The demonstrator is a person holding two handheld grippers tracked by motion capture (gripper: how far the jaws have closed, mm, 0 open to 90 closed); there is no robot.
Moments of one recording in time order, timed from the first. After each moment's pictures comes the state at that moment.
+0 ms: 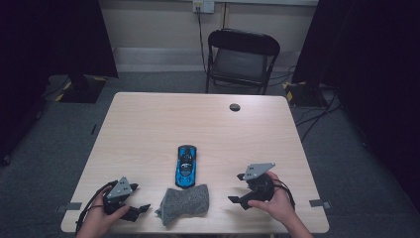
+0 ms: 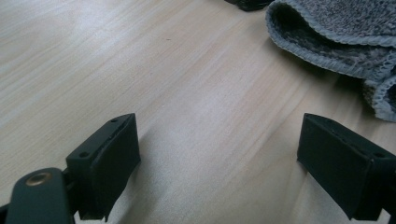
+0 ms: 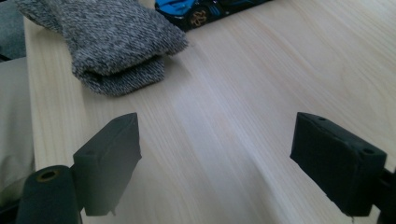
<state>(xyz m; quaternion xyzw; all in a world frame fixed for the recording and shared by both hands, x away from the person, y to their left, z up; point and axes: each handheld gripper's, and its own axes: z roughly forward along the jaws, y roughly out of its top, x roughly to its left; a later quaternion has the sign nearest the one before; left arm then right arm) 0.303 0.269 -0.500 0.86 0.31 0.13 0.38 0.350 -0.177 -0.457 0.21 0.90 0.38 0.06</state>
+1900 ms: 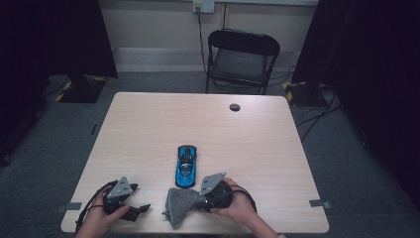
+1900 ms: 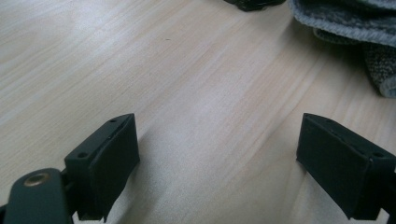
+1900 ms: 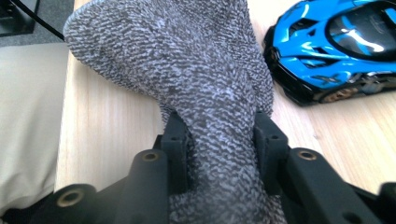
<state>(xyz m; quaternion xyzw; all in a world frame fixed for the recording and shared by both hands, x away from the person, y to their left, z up) 0.304 0.269 -0.500 0.86 0.31 0.13 0.38 0.338 -0.072 -0.479 0.07 0.93 0.36 0.03</state>
